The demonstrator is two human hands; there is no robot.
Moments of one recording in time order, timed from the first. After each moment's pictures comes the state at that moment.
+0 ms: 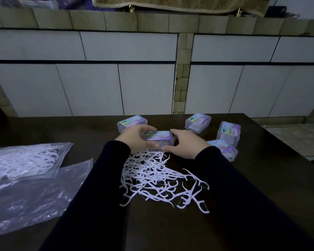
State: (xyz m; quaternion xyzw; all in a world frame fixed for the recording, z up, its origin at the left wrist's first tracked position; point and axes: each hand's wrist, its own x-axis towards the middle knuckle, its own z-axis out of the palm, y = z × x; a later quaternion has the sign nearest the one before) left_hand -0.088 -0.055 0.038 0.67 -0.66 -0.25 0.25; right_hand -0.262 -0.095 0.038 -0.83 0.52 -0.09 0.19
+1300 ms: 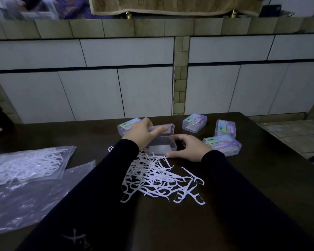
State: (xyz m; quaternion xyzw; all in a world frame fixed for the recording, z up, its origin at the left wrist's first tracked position) left_hand -0.110 -0.069 0.041 0.70 -0.65 -0.14 0.27; right_hand -0.296 -0.101 0.016 -0.81 0.47 -0.16 0.30
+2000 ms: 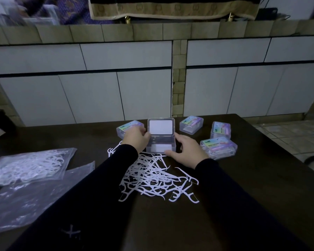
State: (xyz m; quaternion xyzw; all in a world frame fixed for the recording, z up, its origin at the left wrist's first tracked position) left_hand -0.111 -0.073 0.028 0.75 -0.58 -0.10 0.31; right_hand -0.295 -0.091 0.006 -0.81 0.50 -0.23 0.21
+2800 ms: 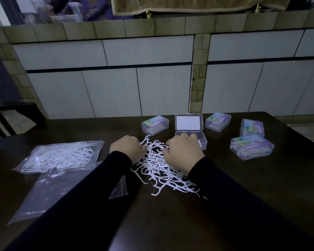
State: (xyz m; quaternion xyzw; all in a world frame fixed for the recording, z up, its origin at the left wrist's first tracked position) left_hand -0.034 -0.009 0.027 0.82 -0.57 -0.02 0.04; right_hand -0.196 -0.027 0.039 -0.86 0.50 -0.05 -0.06
